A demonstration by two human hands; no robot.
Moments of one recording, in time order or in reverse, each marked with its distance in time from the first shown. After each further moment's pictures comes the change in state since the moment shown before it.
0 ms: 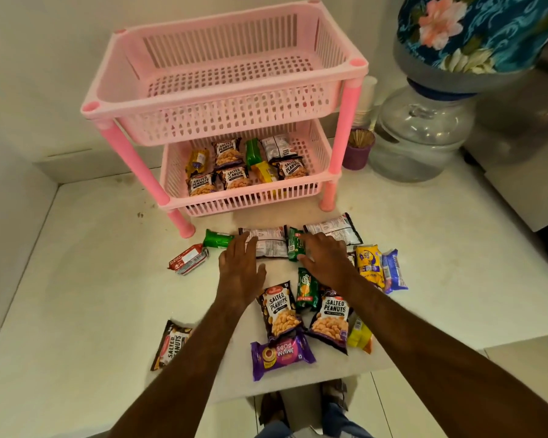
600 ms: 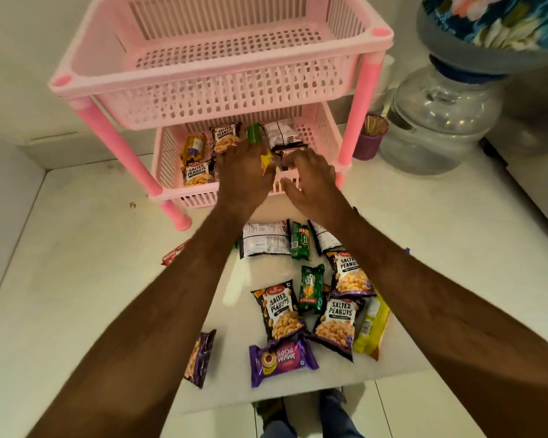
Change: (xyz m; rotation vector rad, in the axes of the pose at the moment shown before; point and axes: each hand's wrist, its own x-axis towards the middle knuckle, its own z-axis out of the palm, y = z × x) left_hand 0.140 0.038 -0.096 0.011 0.322 0.091; right_hand 0.083 -0.058 -0.084 0.199 0.357 -0.200
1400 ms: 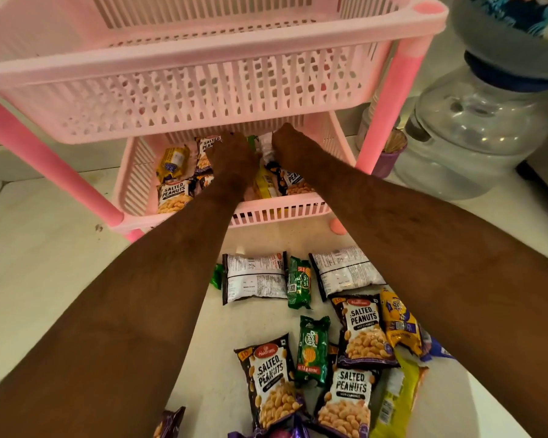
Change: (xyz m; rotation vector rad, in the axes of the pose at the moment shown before) left_hand 0.133 -0.035 0.103 0.059 -0.192 -0.311; right_hand 0.191 0.078 0.073 -0.327 -0.334 0.025
